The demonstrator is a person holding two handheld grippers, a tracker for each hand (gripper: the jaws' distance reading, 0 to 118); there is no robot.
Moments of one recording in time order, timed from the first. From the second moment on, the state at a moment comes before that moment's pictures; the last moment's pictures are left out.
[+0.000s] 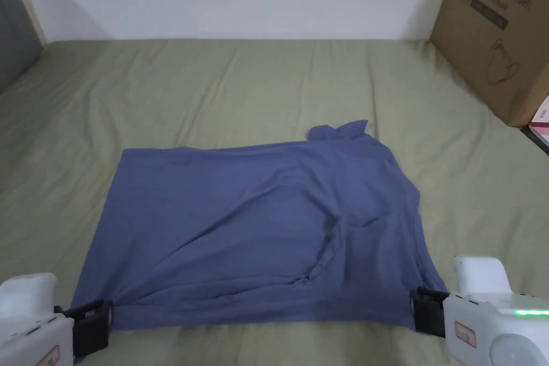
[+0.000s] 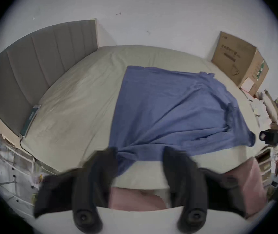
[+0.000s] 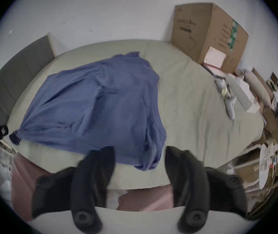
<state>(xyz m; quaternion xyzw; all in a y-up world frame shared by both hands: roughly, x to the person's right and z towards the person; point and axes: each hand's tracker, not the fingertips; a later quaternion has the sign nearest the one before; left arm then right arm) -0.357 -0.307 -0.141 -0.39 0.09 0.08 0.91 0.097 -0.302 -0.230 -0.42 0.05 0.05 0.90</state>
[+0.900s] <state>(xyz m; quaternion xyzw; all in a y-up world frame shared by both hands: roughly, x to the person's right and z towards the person) -0.400 -0.375 -0.152 -0.43 0.14 0.17 0.88 0.106 -0.352 -0.223 -0.49 0.05 0.00 0.87</state>
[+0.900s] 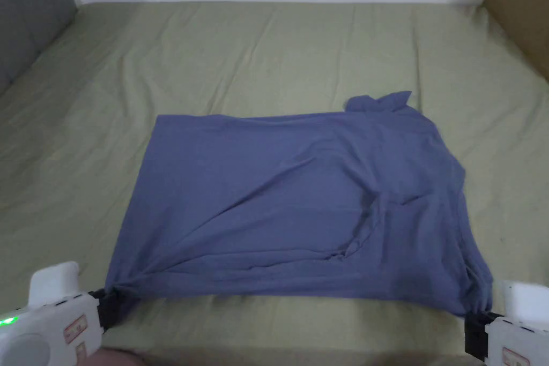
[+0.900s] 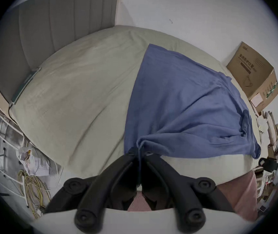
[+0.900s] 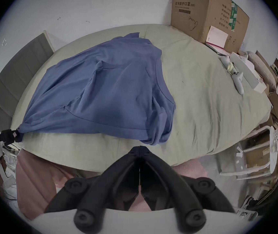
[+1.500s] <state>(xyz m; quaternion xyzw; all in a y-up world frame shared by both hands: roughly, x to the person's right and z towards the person) -0.389 -0.353 -0.160 -0.46 0.14 0.08 0.87 0.115 -0.399 -0.273 -0.51 0.07 0.07 0.85</state>
